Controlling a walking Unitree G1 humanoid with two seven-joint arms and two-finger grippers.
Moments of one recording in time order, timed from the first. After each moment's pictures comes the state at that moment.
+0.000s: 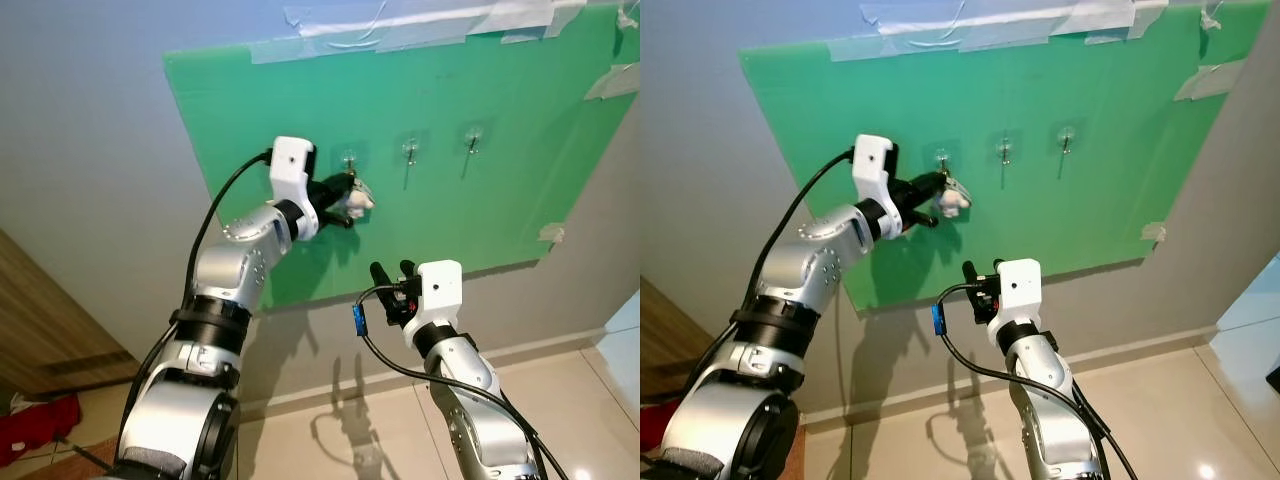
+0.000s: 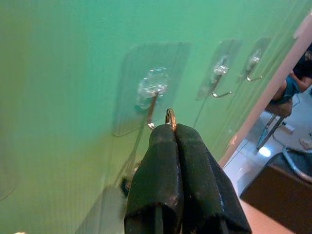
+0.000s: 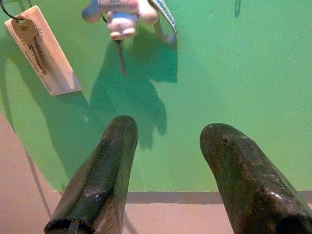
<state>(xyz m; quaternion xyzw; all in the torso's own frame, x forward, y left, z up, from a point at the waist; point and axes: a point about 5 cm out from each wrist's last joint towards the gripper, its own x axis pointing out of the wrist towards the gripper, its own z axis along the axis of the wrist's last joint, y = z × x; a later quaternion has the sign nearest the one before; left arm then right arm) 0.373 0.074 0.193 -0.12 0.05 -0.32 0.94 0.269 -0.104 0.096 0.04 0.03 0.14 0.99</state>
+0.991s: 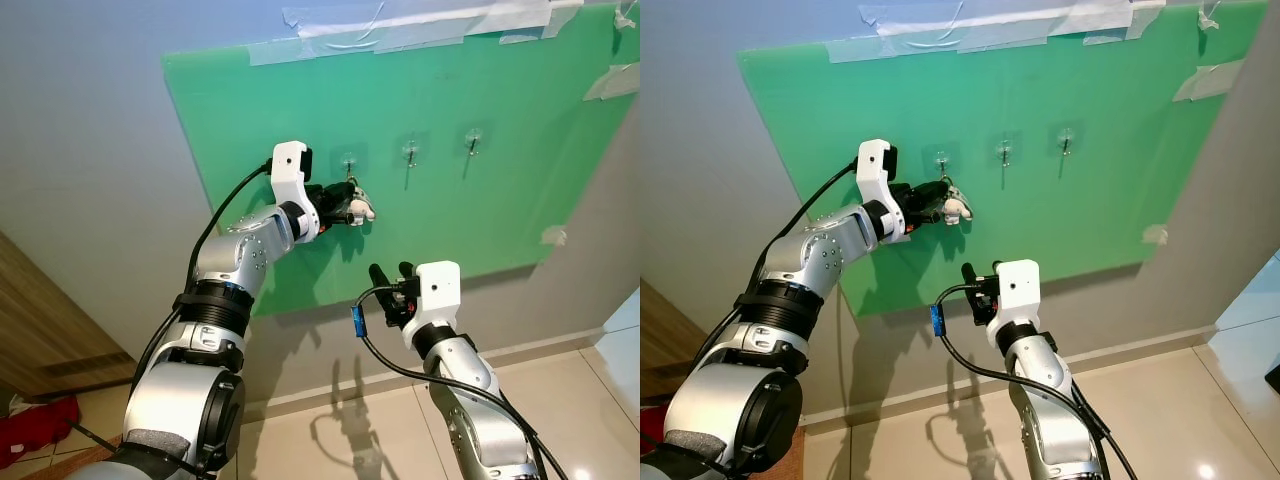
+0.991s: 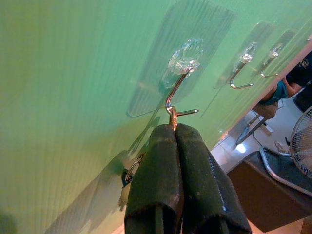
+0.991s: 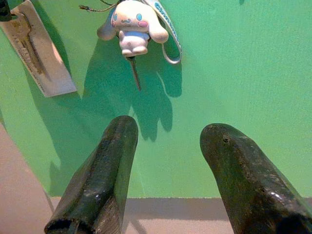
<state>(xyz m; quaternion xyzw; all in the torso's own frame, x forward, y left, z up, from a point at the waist) 0.381 0.071 0.183 -0.19 0.13 -0.31 0.92 0.269 -0.103 0.095 0.04 0.04 0.14 0.99</state>
